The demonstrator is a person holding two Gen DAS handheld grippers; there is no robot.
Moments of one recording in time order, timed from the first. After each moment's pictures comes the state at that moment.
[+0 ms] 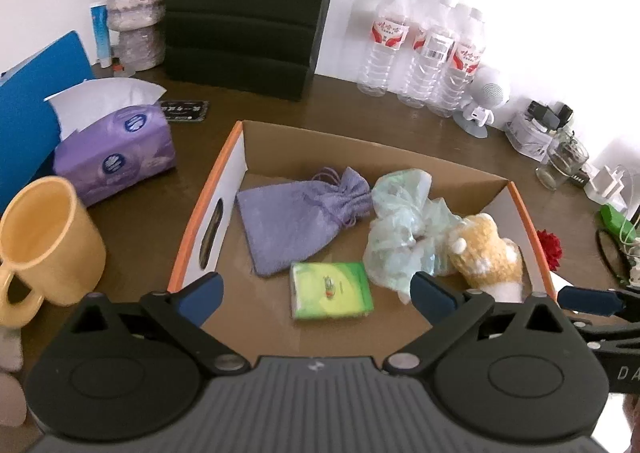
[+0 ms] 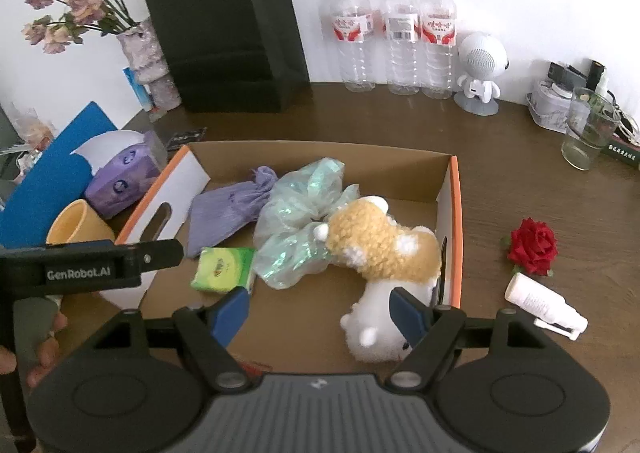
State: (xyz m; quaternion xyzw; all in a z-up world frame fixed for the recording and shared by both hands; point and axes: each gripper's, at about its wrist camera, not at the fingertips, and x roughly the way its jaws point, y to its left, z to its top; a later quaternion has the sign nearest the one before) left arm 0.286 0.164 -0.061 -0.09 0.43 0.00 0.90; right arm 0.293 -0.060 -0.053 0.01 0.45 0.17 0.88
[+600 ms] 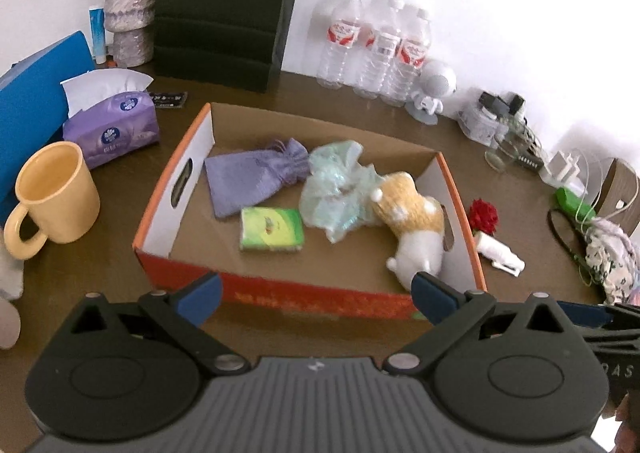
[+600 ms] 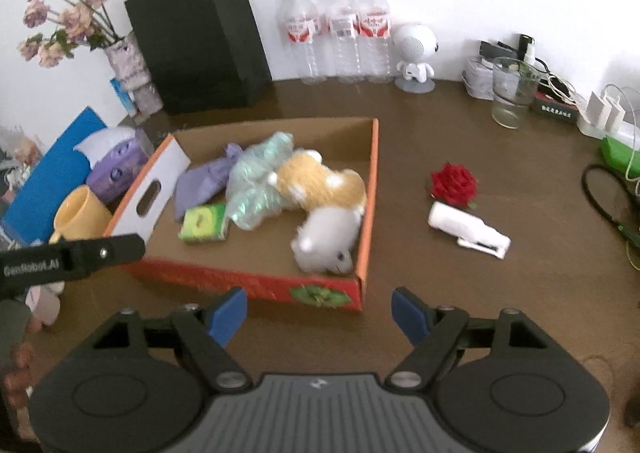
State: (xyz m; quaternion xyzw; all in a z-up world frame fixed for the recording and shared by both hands) left arm 0.206 0.111 -0.029 -0.10 0.42 -0.02 0.90; right arm 0.209 -0.131 -0.032 0.03 0.46 0.14 0.88
